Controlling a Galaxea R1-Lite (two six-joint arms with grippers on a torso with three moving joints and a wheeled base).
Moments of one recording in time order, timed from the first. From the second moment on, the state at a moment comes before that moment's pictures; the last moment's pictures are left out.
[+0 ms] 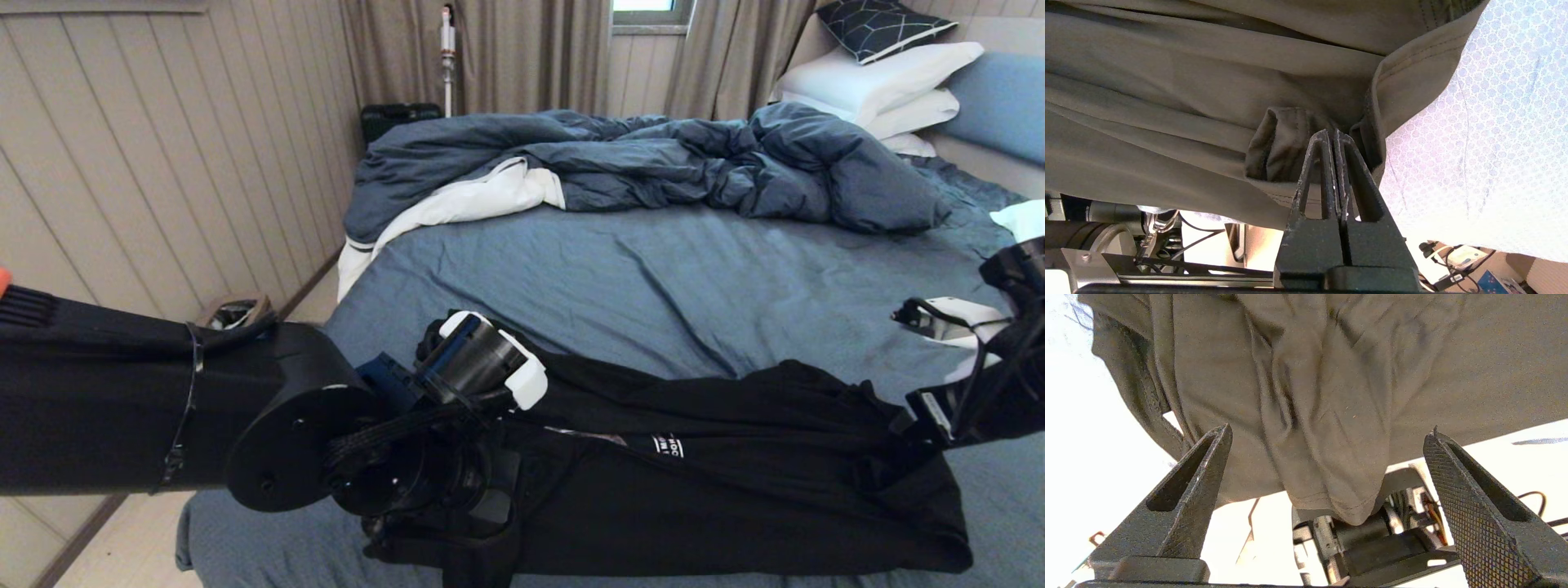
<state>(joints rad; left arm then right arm) -0.92 1.85 -1.19 0.35 0.25 -0.48 -0.24 1.61 -1.14 0.60 0.06 -0.28</state>
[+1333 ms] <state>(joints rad) -0.92 1.89 -1.20 0.38 0.25 -0.53 -0.23 1.56 -1.08 0.64 0.05 -0.30</state>
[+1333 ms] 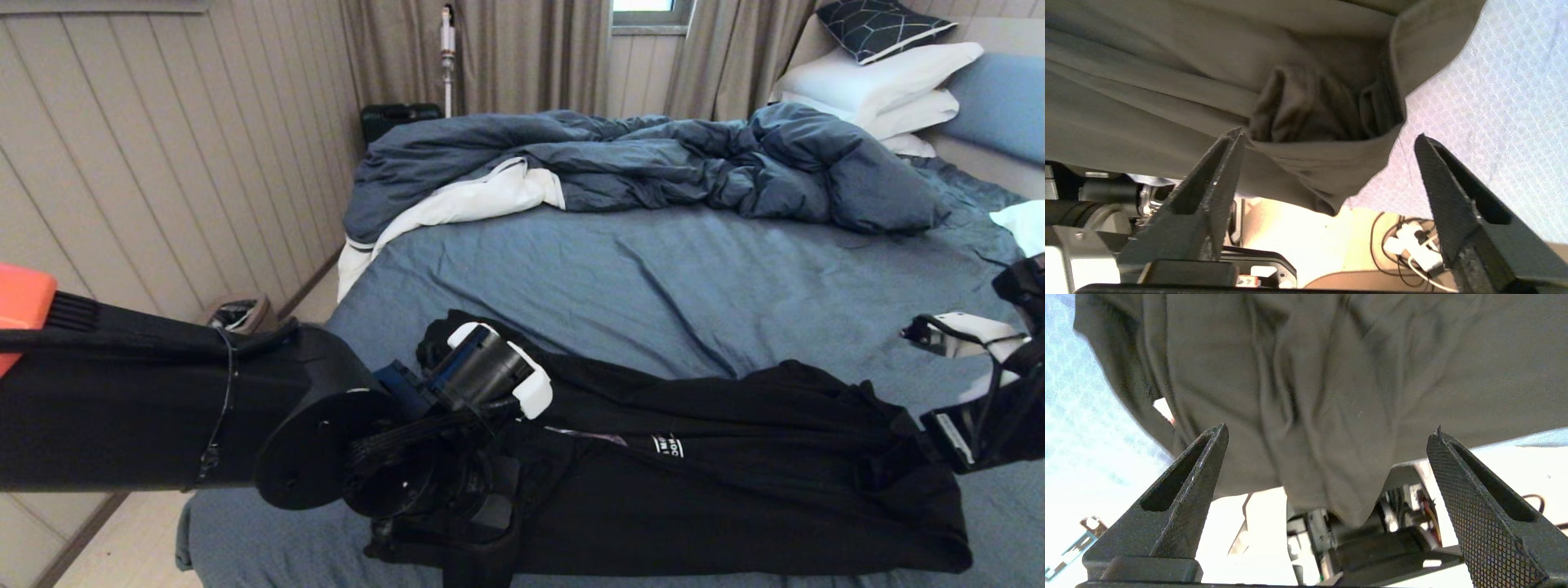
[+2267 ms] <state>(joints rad) -0.91 1.96 -1.23 0.37 0.21 -0.53 -0.24 1.56 -1.02 0.61 0.04 -0.28</state>
